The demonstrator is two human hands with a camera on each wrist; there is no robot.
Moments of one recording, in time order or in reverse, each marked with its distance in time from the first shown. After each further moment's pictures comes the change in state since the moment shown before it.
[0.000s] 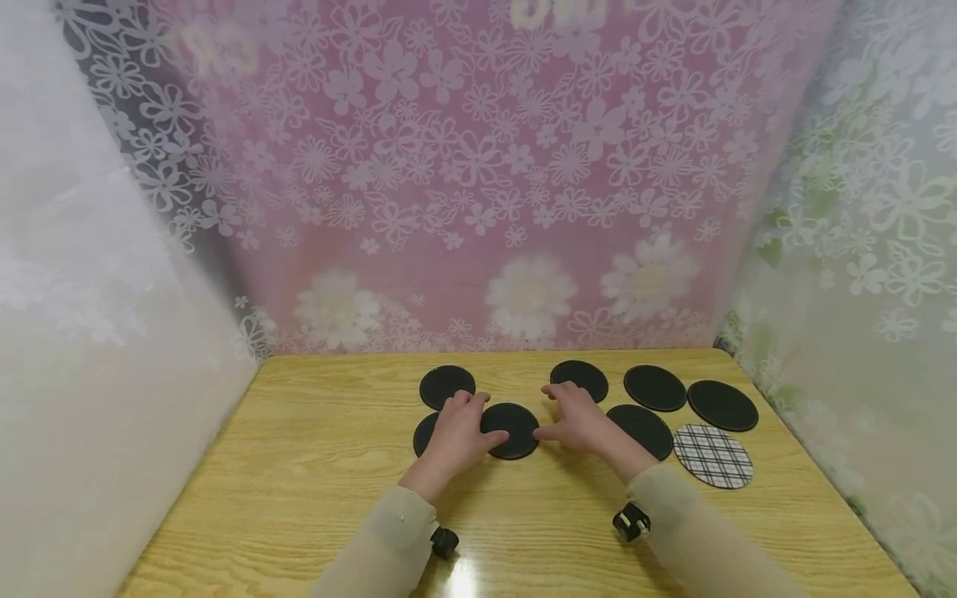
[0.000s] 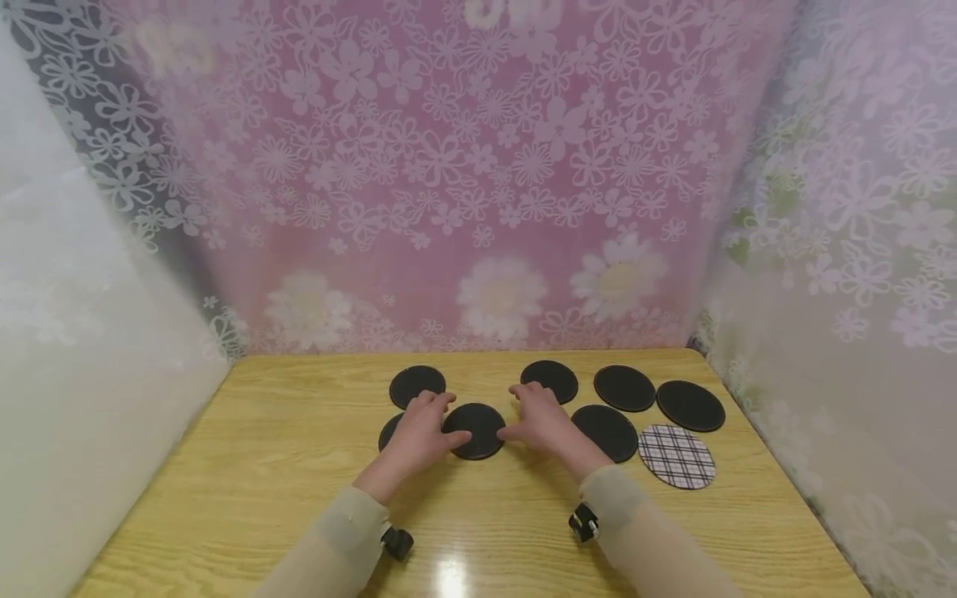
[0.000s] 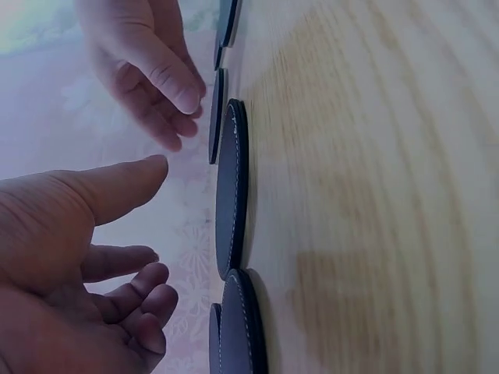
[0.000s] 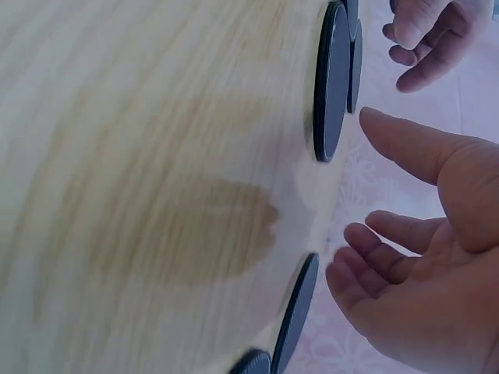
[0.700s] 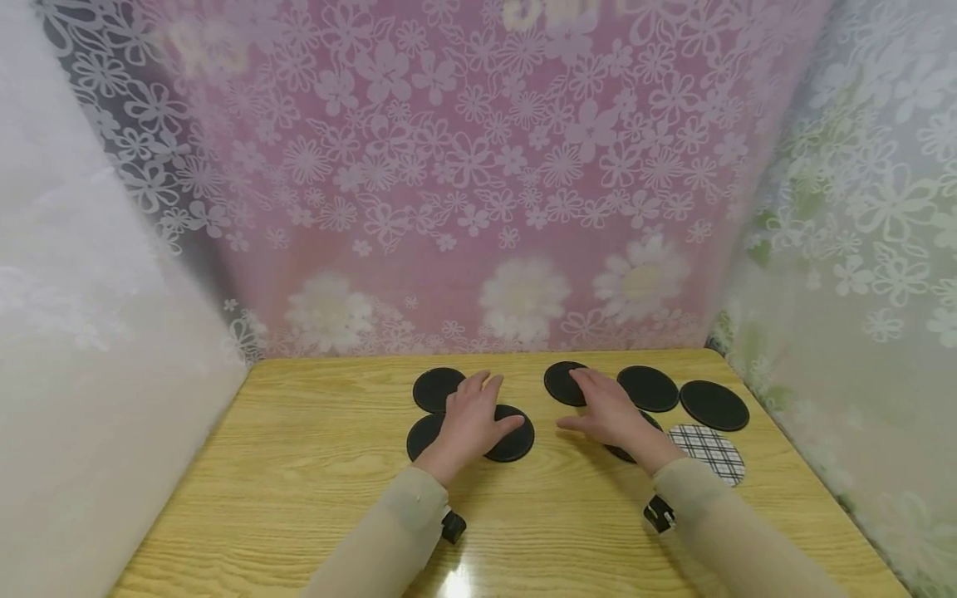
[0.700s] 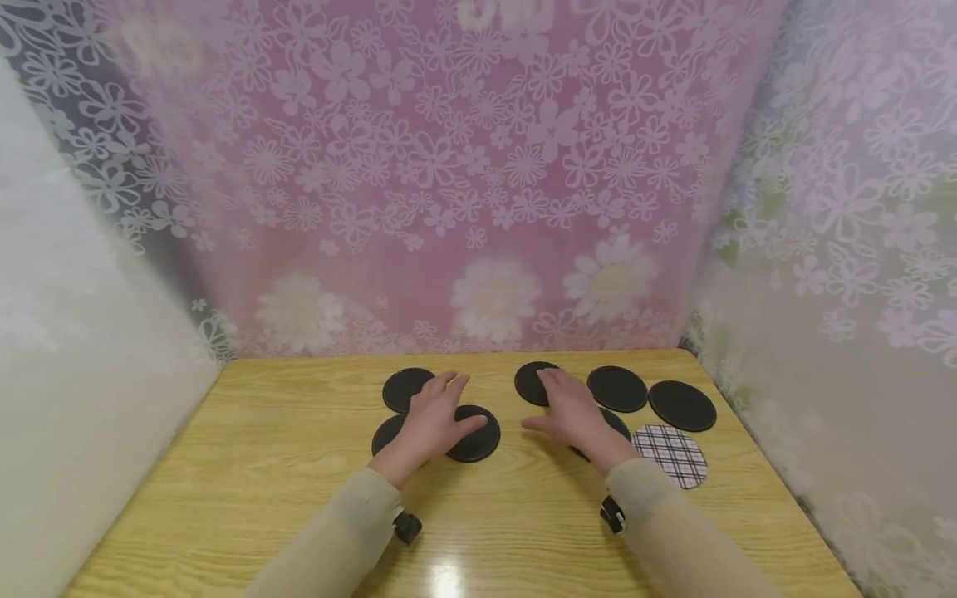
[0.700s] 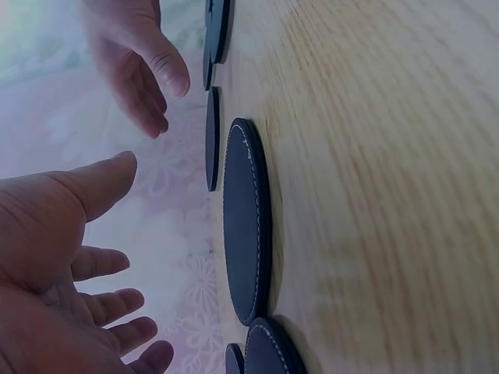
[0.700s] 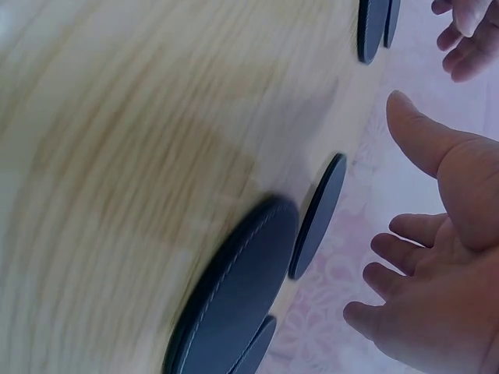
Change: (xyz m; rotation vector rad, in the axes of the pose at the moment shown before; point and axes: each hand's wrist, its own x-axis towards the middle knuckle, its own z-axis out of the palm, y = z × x) left_hand 0.027 0.020 0.006 0.115 0.003 0.058; right_hand -0.011 0.041 -0.028 -0.189 0.116 -0.045
